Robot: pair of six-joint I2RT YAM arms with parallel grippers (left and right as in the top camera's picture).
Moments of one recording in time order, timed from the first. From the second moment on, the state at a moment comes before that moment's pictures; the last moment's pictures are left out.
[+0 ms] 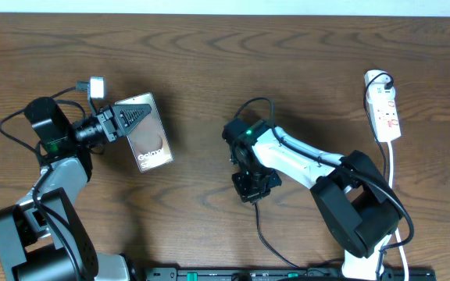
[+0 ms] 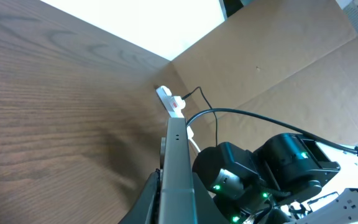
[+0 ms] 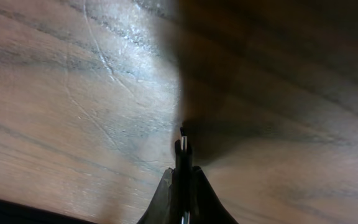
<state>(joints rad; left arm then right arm) 0.37 1.61 0.70 0.60 1.48 -0.62 0.72 1.98 1.25 -1.06 -0.24 0.32</state>
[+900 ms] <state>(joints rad) 0.37 1.61 0.70 0.60 1.48 -0.62 0.77 1.97 1.21 -0.86 -0.42 0.32</state>
